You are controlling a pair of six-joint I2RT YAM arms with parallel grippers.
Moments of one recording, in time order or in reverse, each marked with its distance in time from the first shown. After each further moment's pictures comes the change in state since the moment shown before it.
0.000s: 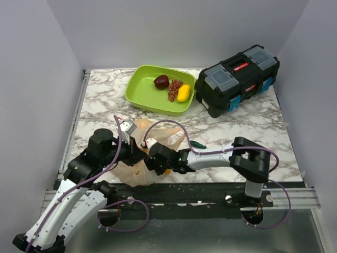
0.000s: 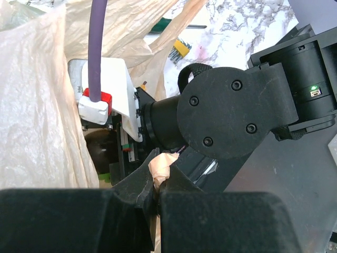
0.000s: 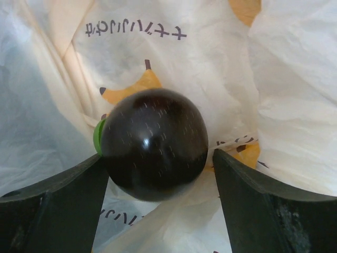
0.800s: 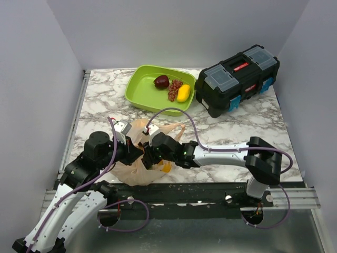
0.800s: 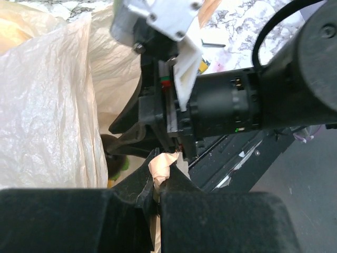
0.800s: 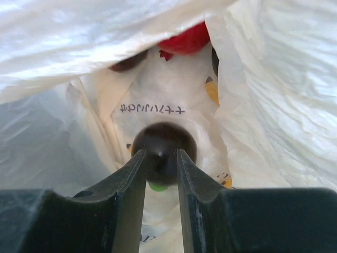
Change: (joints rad) left arm 0.003 -0.051 0.000 -0.005 -0.105 -0.006; right arm -0.027 -0.097 0.051 0.056 0.093 0.013
